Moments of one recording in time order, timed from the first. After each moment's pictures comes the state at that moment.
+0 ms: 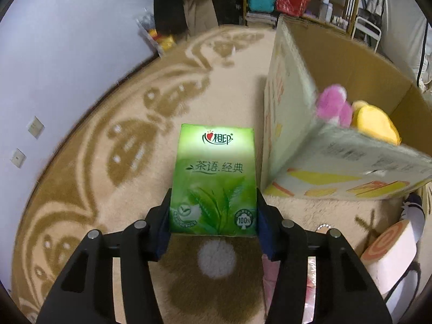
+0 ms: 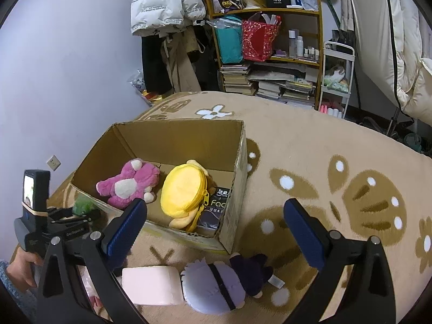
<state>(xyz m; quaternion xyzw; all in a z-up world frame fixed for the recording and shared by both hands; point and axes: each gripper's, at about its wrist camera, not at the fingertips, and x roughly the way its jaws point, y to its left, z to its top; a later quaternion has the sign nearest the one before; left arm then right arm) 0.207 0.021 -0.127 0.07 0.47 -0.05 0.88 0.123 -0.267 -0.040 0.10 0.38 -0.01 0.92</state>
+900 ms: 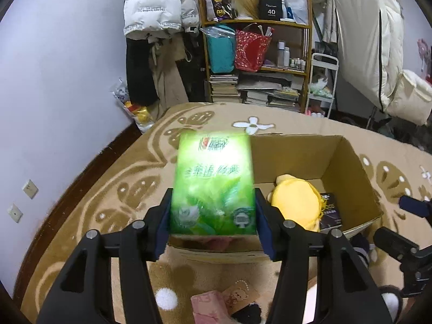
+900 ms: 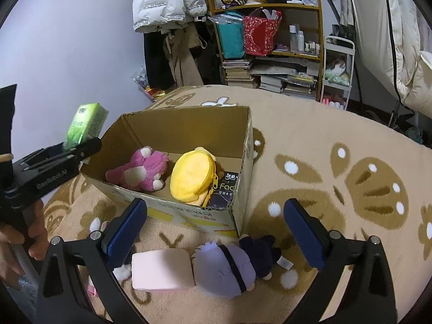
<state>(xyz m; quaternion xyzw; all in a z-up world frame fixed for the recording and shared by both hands) 0.183 -0.058 -0.036 0.09 0.33 -0.12 0.93 0.103 -0.259 -0.042 0.11 0.39 0.00 0.92</state>
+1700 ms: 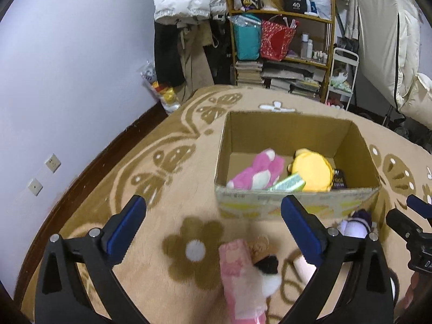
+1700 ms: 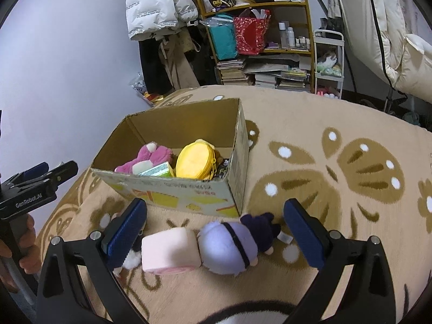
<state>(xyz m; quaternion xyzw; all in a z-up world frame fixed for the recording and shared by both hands) 0.133 -0.015 -0.020 0.08 0.38 -0.06 0.92 0.067 -0.260 -0.038 0.14 0.38 -0.01 0.91</state>
